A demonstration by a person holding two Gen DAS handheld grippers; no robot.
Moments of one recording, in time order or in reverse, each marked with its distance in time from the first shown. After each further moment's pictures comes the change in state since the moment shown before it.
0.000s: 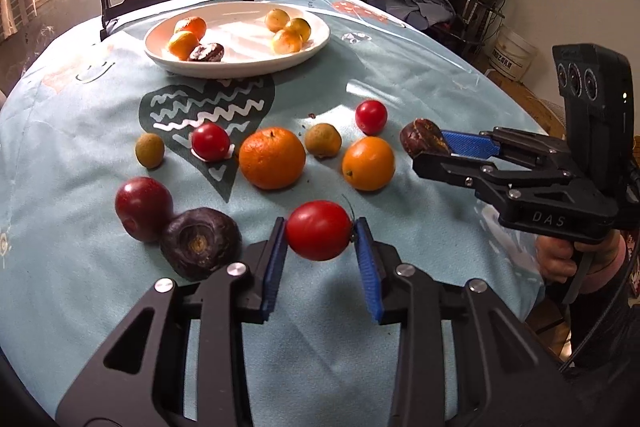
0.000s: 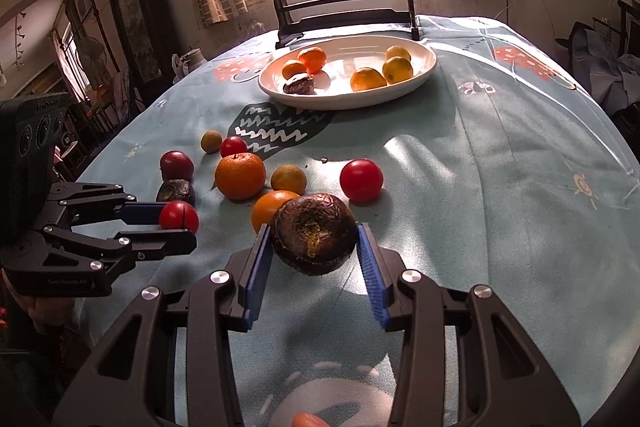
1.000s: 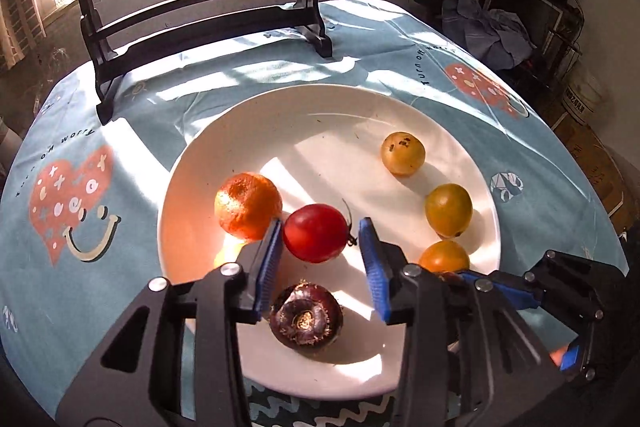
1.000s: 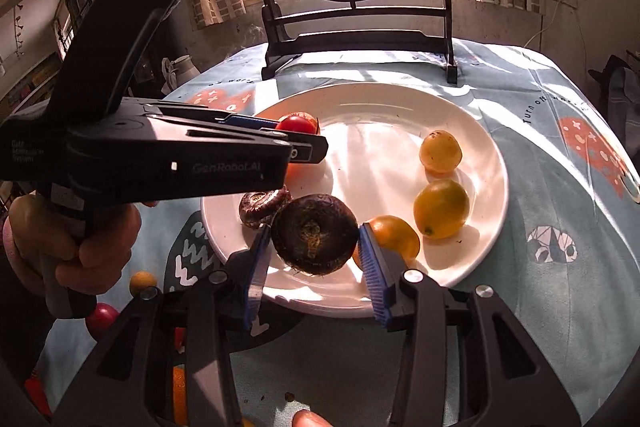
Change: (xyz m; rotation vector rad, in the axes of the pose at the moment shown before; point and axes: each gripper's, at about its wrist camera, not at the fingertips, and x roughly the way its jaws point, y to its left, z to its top) left arm 0.125 0.102 0.211 -0.060 0.031 0.185; right arm 0.126 -0.017 0.140 -0.053 0.001 -0.006
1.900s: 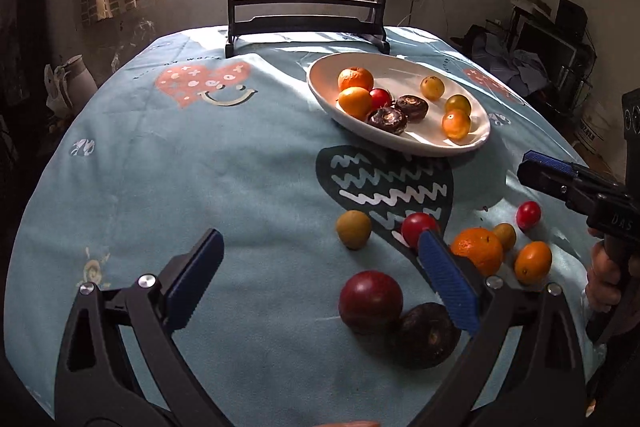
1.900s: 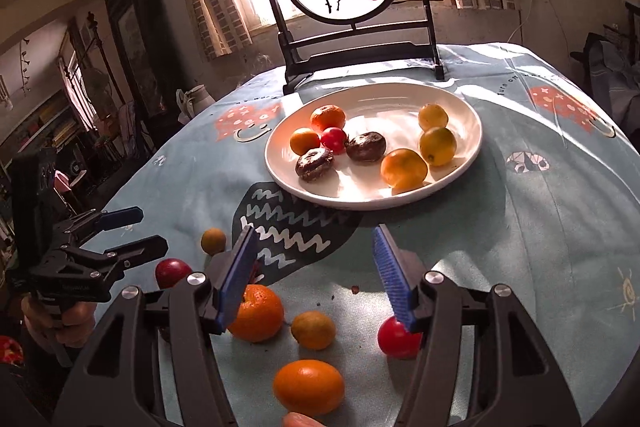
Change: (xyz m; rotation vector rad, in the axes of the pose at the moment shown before) left arm -0.133 0.042 -0.190 -0.132 -0.166 0.103; right arm -0.074 0.031 -0.066 0.088 -0.105 0.042
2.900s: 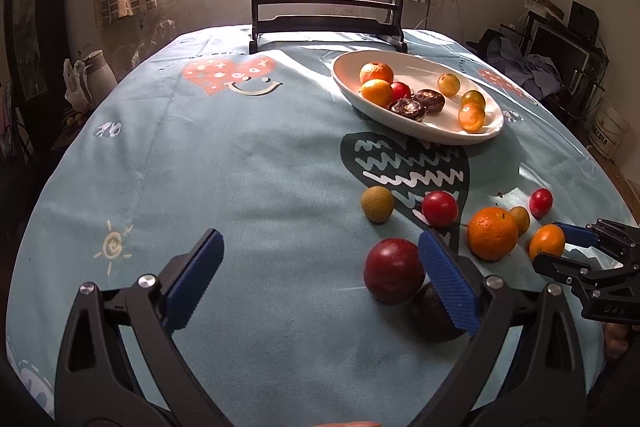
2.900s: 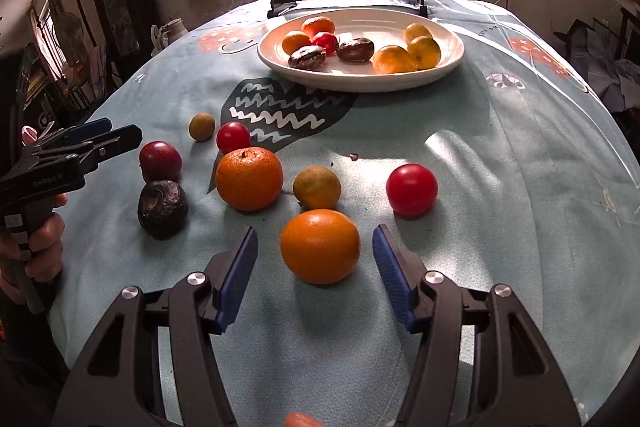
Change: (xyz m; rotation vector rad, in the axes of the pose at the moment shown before) left arm -0.010 0.011 -0.019 -0.032 -0.008 0.060; right arm -0.007 0.023 -0.058 -0.047 0.209 -0.152
